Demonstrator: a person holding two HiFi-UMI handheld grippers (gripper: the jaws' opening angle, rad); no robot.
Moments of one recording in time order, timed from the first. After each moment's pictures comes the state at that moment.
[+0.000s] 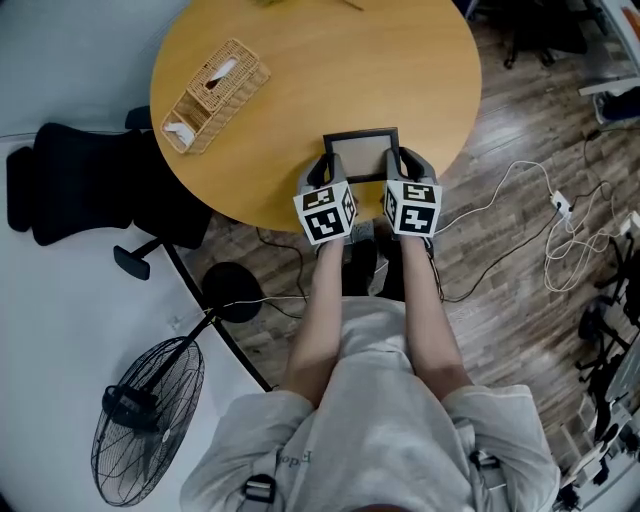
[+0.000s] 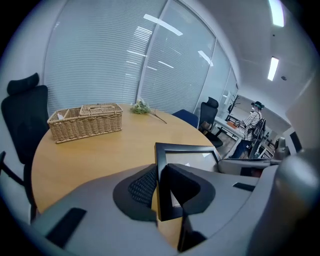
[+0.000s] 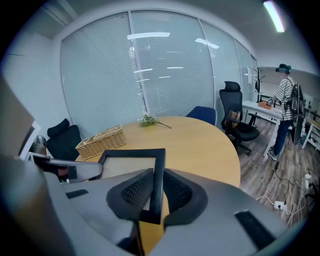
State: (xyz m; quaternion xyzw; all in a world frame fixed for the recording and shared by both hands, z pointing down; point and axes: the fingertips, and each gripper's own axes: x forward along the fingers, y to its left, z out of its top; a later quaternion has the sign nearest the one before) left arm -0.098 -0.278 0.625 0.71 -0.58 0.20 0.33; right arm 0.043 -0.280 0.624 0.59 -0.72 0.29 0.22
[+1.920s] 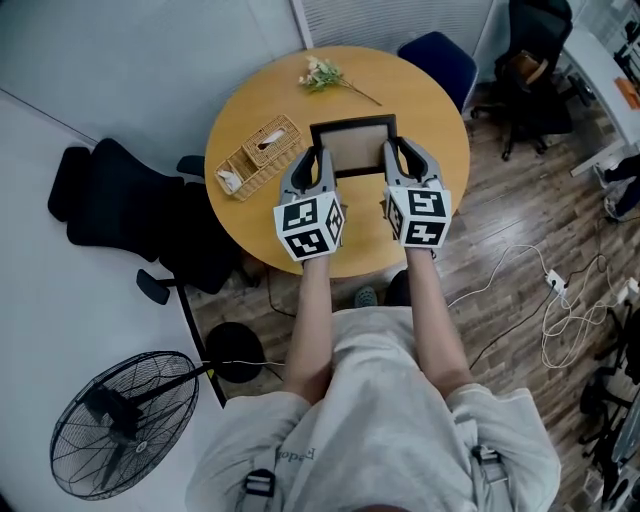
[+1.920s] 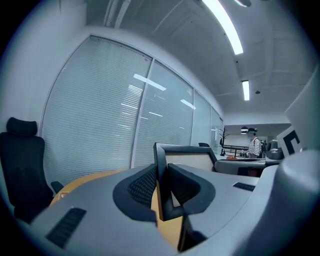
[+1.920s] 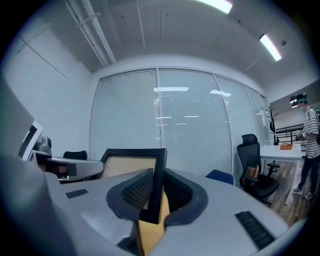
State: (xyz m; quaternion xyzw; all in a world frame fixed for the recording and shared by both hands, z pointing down) left arm -0.128 -0.324 0.351 0.77 -0.62 0.02 0.11; right arm 0.012 -0.338 0.353 0.57 -0.82 0.07 0.04
